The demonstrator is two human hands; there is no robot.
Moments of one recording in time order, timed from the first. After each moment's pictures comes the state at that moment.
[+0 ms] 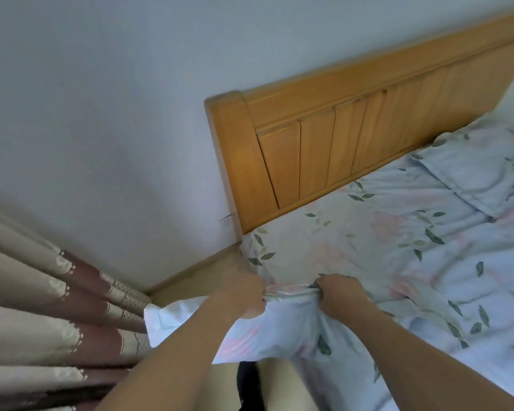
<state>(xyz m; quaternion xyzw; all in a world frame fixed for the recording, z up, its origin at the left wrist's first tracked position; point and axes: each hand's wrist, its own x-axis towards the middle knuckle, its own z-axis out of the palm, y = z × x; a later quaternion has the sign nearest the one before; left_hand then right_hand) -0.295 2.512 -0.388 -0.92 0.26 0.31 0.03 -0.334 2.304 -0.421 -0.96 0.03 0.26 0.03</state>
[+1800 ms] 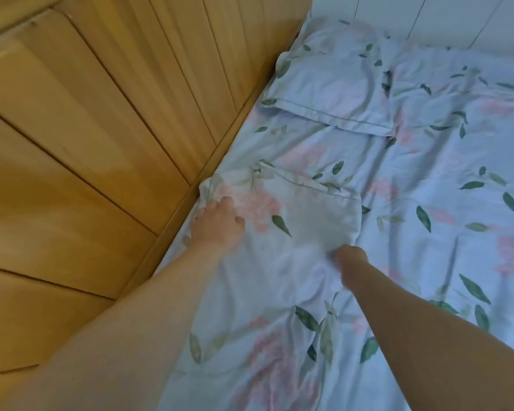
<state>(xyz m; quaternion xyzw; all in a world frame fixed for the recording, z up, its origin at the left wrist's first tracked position) 0.088 2.003 -0.714 -0.93 0.33 0.16 -0.08 -0.134 1.876 -0.767 -0.60 0.65 0.05 0.46</state>
